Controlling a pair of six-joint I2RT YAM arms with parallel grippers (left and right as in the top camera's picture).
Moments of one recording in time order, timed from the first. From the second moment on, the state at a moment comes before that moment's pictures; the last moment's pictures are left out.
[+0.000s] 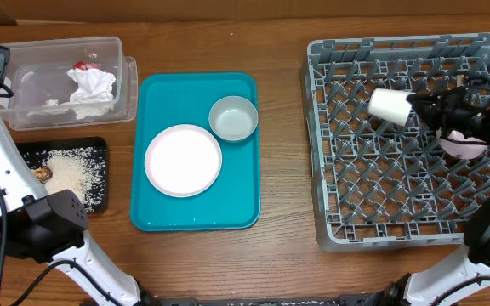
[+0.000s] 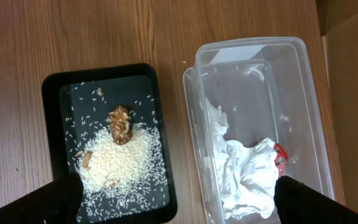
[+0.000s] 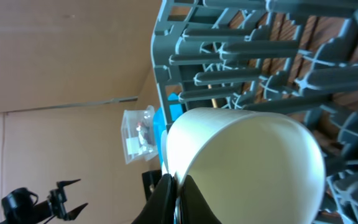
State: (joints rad) left arm 0.44 2.06 2.49 -1.56 -0.35 -1.02; right arm -0.52 1.90 1.35 -0.70 -1.14 0.28
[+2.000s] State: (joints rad) left arm 0.44 2.06 2.49 -1.56 -0.35 -1.02; right arm -0.09 1.84 1.51 -0.86 0.01 0.44
